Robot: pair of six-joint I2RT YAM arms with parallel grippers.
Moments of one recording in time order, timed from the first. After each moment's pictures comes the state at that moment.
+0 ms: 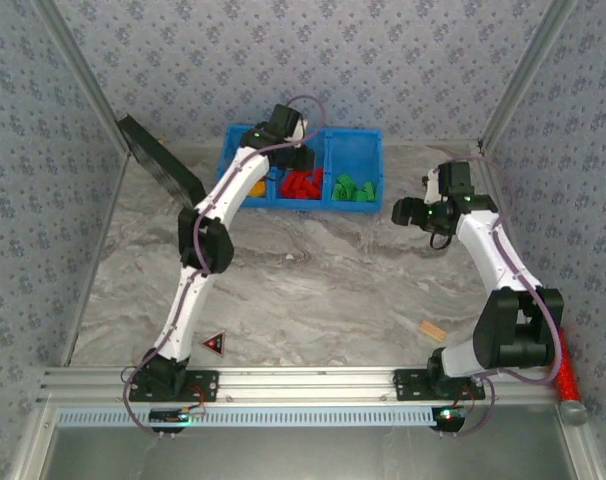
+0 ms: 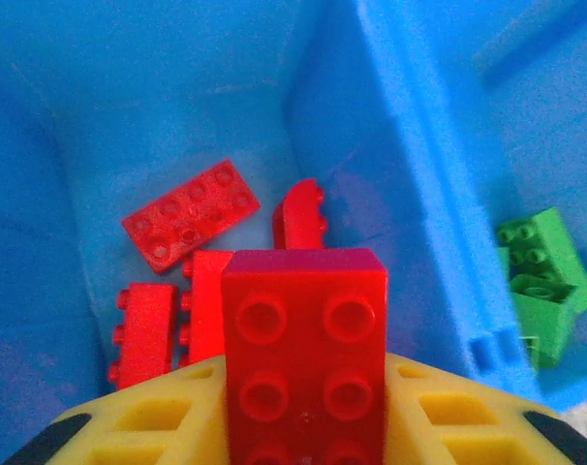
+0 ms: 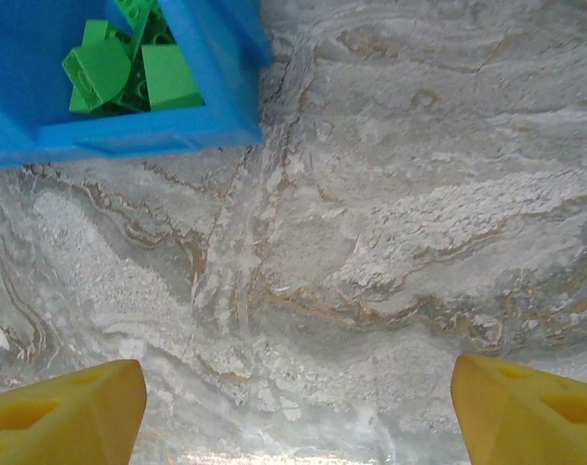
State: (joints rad) left arm -0.49 2.54 2.61 -0.95 0.11 -0.28; right arm 0.02 1.43 1.15 -0.72 -0.22 0.18
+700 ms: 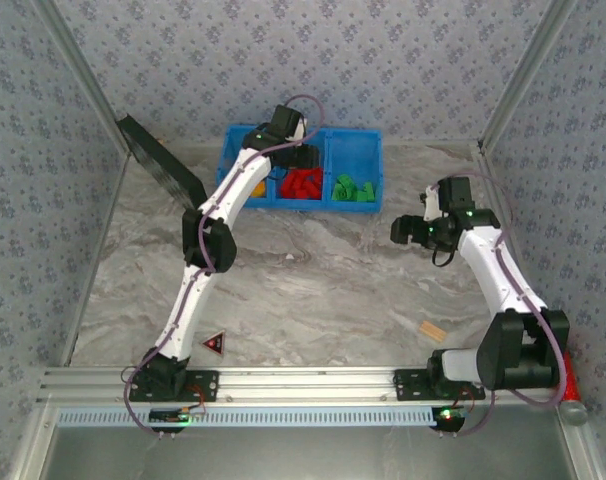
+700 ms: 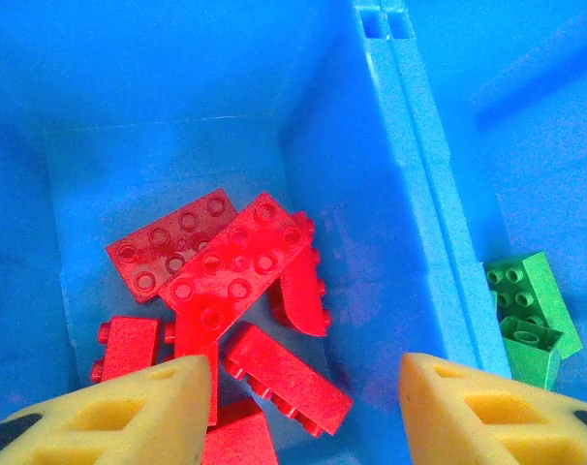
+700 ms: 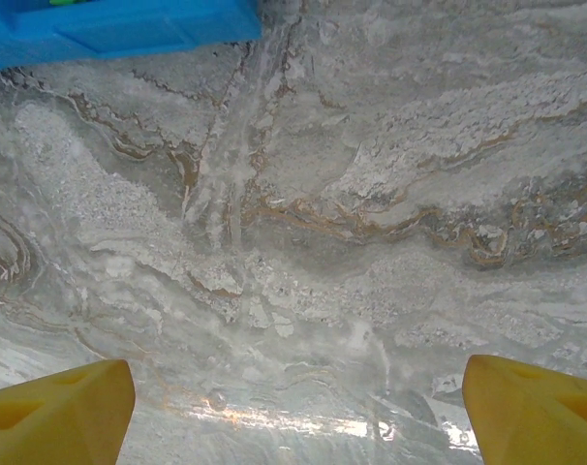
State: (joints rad) left arm -0.49 2.58 2.67 -0.92 0.11 -0.34; right arm 0.03 1.30 1.04 -0.80 -0.22 0.15
